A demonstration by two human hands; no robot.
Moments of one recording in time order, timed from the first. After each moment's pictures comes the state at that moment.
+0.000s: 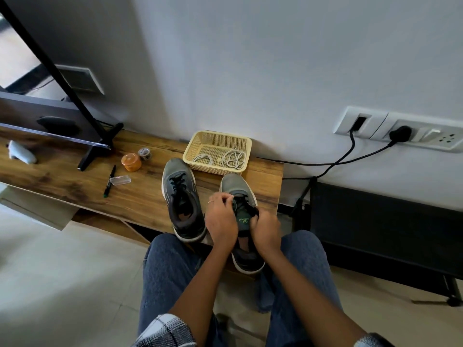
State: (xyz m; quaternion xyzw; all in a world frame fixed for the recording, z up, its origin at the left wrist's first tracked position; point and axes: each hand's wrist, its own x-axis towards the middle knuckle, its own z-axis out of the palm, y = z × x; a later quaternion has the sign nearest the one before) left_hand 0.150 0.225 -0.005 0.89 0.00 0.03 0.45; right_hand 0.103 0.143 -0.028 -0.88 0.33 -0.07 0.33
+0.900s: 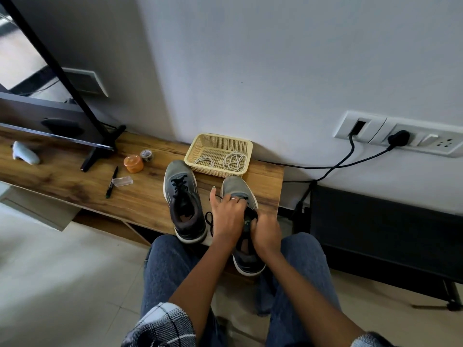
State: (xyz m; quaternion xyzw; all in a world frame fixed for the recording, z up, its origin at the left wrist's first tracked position) left_hand 0.160 0.223 -0.011 0.95 -0.27 0.12 0.10; right_hand 0.101 0.143 -0.032 -0.91 0.29 -0.10 0.29
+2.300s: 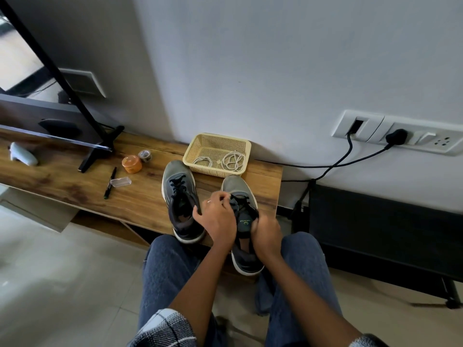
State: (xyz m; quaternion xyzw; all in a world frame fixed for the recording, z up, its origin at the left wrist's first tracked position) left_hand 0.158 0.221 -0.012 0.92 0.02 0.12 0.37; right_hand 0.096 0.144 -0.028 -0.89 0.31 -0.09 0.31
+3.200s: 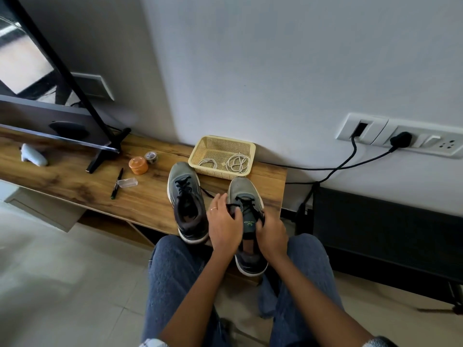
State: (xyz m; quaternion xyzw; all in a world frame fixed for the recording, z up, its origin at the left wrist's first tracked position) left_hand 0.137 0.239 0.004 0.91 -0.04 -0.03 0.42; right_hand 0.090 0.143 -0.021 -0.89 0.31 -0.10 0.33
